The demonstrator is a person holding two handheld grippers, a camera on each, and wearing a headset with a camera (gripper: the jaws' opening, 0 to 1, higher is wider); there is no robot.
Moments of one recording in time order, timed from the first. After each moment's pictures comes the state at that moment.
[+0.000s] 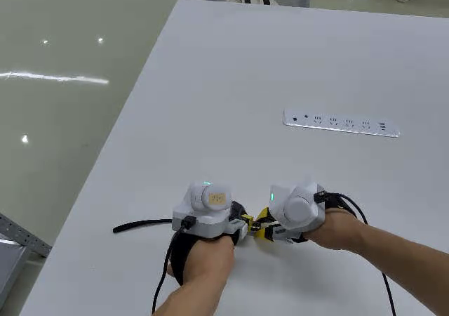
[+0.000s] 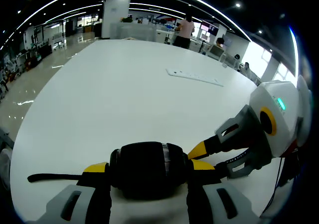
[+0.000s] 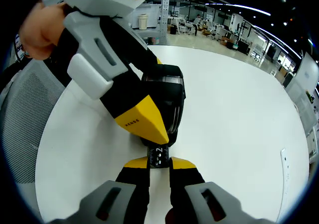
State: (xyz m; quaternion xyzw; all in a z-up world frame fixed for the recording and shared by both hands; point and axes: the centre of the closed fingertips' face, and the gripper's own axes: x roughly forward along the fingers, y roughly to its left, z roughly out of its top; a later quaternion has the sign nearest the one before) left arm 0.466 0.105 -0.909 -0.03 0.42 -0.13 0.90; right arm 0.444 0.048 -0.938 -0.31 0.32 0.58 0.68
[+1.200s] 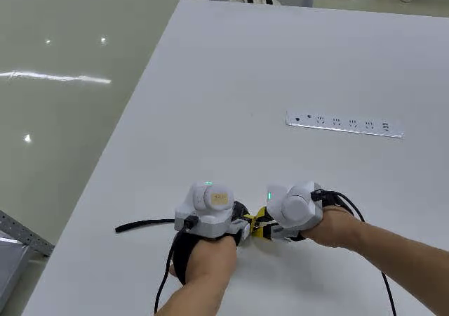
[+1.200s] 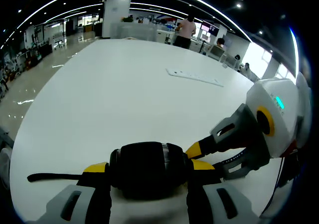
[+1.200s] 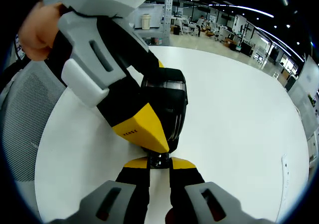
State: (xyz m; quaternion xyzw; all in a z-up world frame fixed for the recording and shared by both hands) left arm 0.466 0.105 -0.909 -0.03 0.42 -0.13 0.90; right arm 0.445 0.057 -0.939 -0.32 0.31 0.59 0.67
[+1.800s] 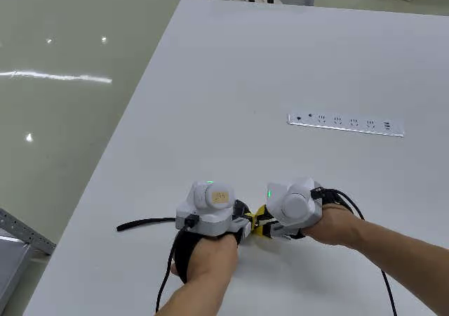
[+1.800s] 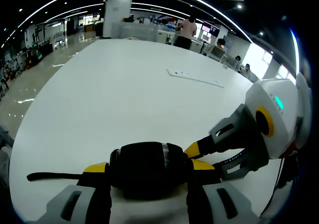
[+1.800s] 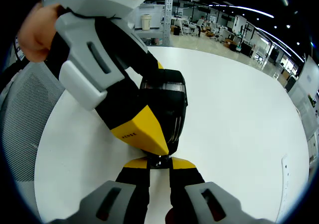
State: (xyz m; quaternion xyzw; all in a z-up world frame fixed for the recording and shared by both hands) left arm 0.467 0.106 -0.909 -0.04 0.42 -0.12 0.90; right arm 0.446 0.059 -0.939 -0.32 0.31 0.60 0.67
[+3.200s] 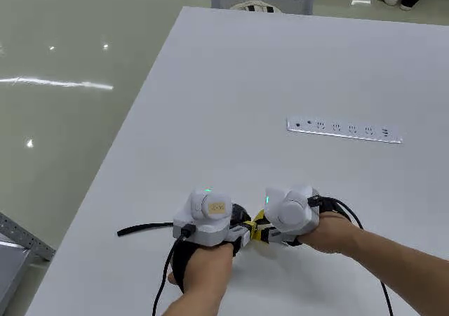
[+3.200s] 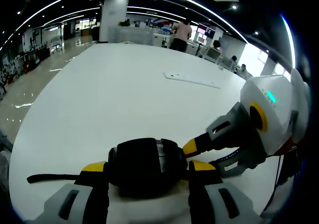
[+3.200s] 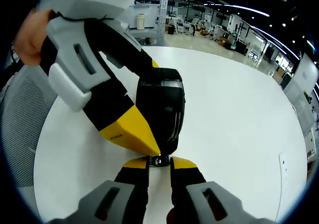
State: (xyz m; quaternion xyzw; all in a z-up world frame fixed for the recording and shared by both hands) left arm 0.463 0.107 -0.904 -0.03 0.40 -0.14 0.91; right arm 0.449 0.059 -0.939 -0.32 0.32 0.57 0.69
